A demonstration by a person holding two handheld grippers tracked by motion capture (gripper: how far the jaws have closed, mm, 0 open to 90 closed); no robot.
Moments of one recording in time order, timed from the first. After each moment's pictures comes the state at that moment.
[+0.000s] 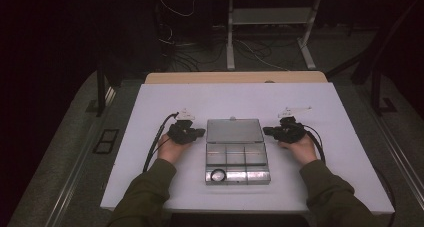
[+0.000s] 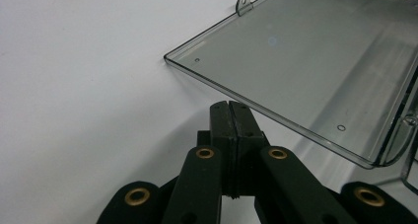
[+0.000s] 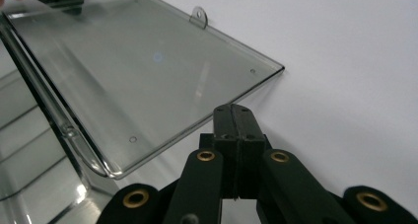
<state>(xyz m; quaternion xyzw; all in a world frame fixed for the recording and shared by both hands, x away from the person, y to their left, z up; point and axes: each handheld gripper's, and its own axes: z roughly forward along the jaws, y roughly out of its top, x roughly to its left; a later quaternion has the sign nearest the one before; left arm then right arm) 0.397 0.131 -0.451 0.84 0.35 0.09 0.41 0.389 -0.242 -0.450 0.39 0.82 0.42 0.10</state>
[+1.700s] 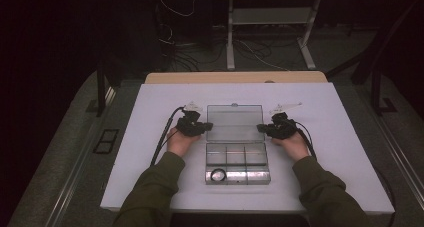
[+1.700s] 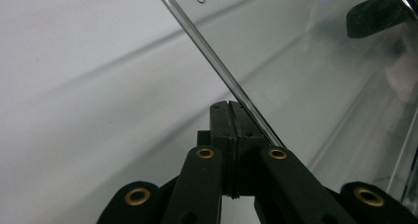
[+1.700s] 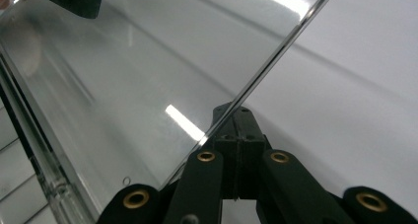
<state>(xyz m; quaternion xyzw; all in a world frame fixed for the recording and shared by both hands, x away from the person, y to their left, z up) 0.419 0.108 -0.441 0.83 0.37 0.07 0.42 0.402 -0.221 -0.448 0.39 0.82 0.41 0.10</state>
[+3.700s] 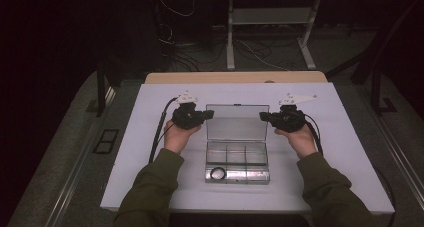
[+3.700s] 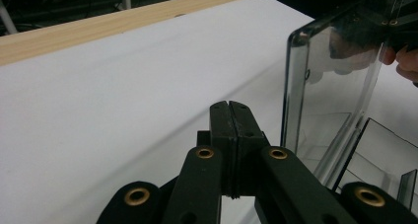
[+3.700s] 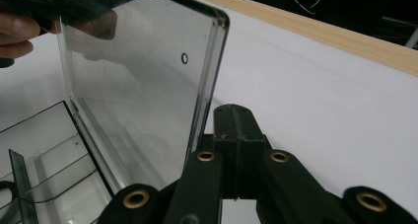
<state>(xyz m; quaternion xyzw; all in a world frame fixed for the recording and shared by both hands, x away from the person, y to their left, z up) 0.407 0.111 -0.393 0.79 0.34 0.10 0.50 0.389 -0.229 -0.397 0.36 0.79 0.48 0.13</state>
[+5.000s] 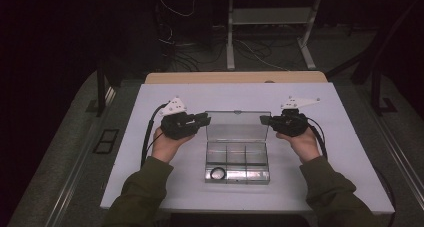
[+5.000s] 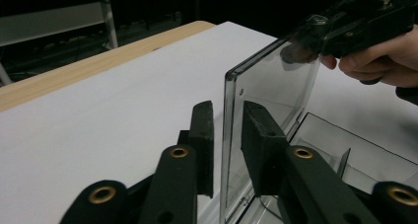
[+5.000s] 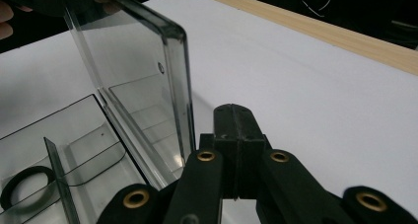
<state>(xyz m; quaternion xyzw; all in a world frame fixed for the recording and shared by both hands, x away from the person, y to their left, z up) 0.361 0.131 -0.369 0.79 0.27 0.12 0.54 0.371 -0.229 -0.388 0.35 0.79 0.48 0.13</state>
